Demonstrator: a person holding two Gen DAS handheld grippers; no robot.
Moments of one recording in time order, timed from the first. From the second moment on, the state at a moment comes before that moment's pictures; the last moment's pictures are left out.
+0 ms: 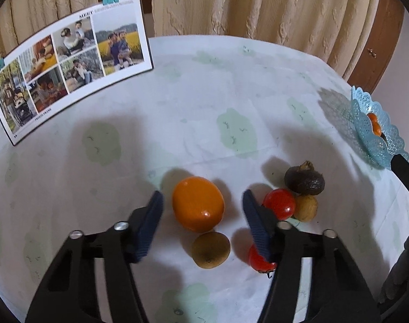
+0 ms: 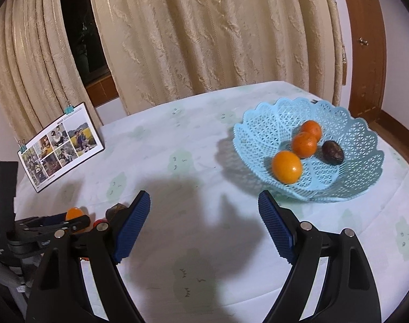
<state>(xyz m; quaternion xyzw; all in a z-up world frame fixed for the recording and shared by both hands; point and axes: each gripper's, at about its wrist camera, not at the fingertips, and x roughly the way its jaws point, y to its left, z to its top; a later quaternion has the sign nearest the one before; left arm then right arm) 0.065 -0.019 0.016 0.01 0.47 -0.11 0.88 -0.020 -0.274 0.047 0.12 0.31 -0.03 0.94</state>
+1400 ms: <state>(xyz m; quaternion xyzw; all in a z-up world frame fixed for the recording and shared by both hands) 0.059 0.012 0.067 -0.02 0.42 -0.08 0.90 0.061 -0.182 0.000 0.13 0.45 0.09 0.88</state>
